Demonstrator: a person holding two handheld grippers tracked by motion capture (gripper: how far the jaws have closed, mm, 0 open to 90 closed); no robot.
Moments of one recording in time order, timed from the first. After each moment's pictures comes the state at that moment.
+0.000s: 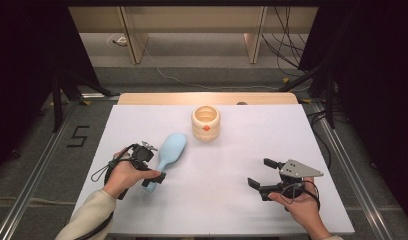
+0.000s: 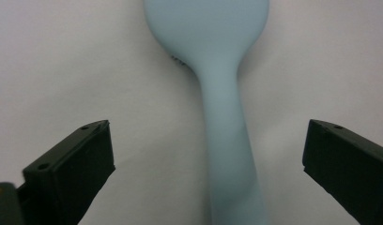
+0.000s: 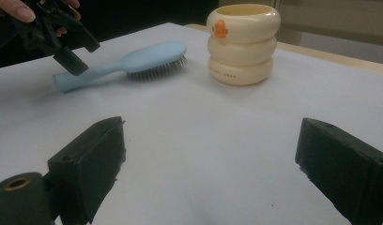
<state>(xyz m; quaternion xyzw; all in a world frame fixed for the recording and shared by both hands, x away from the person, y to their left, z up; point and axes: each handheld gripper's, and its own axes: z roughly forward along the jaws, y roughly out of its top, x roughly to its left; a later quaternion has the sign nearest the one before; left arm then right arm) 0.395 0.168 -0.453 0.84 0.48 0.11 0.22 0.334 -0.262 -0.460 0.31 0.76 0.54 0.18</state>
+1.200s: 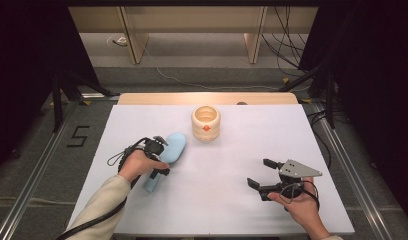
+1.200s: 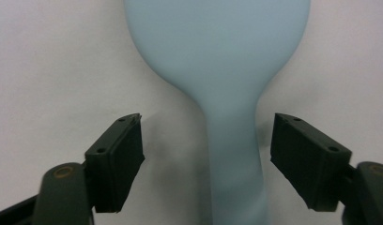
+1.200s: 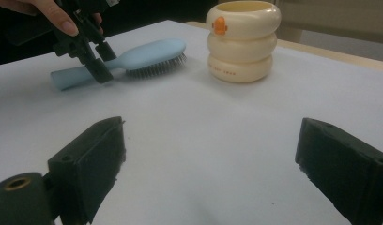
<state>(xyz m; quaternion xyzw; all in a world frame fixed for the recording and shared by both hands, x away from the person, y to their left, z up) 0.433 0.146 -0.465 0.86 0.49 0.07 0.14 0.335 -0.261 -0.461 0.31 0.77 0.53 0.18</state>
